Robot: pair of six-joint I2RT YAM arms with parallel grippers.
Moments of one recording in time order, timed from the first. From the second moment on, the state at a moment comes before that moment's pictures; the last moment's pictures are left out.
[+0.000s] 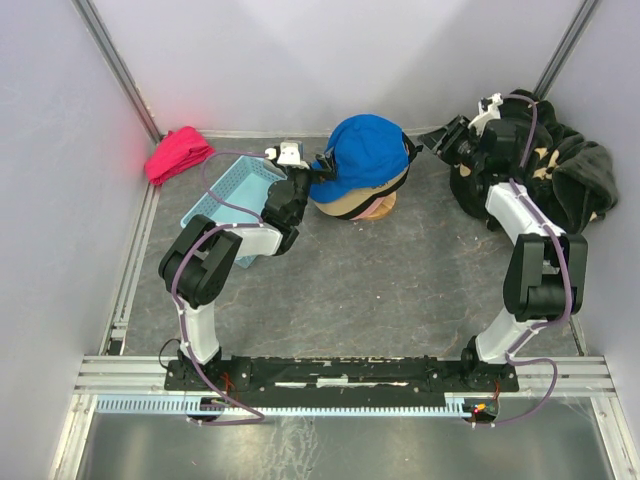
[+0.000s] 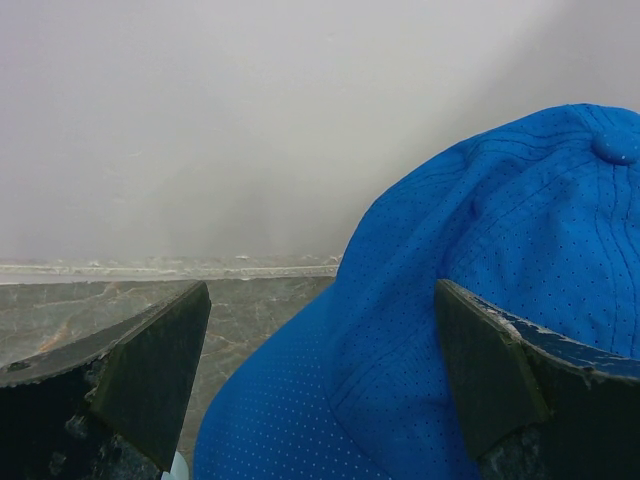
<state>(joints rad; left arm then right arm) -0.57 1.92 1.02 1.20 -0.31 -0.15 -0.03 1.69 1.23 0.25 -0.47 0.68</state>
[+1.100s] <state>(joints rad) -0.60 1.92 1.01 1.22 -0.31 -0.15 0.05 1.92 1.56 -0.05 -0.38 0.45</state>
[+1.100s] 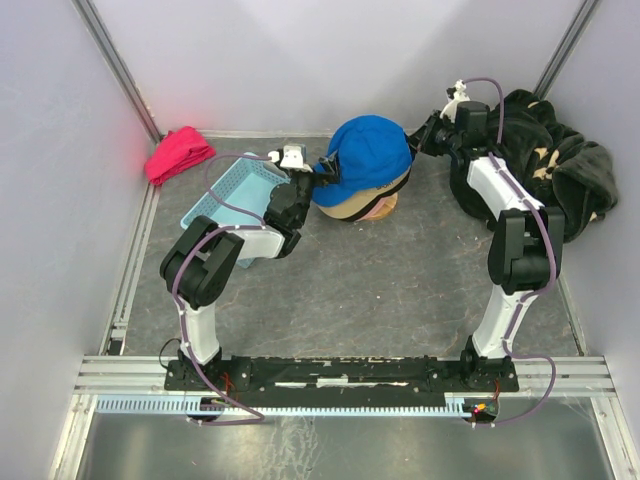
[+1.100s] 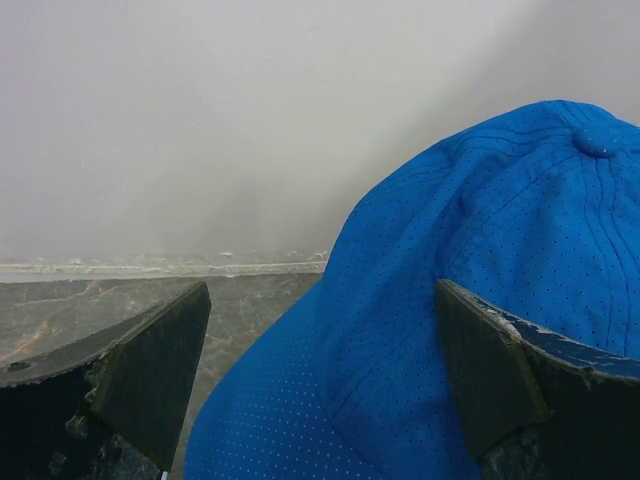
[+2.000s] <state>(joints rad) -0.64 1.90 0.88 1.31 -0.35 -0.19 0.08 1.96 1.58 -0.07 -0.31 0.42</state>
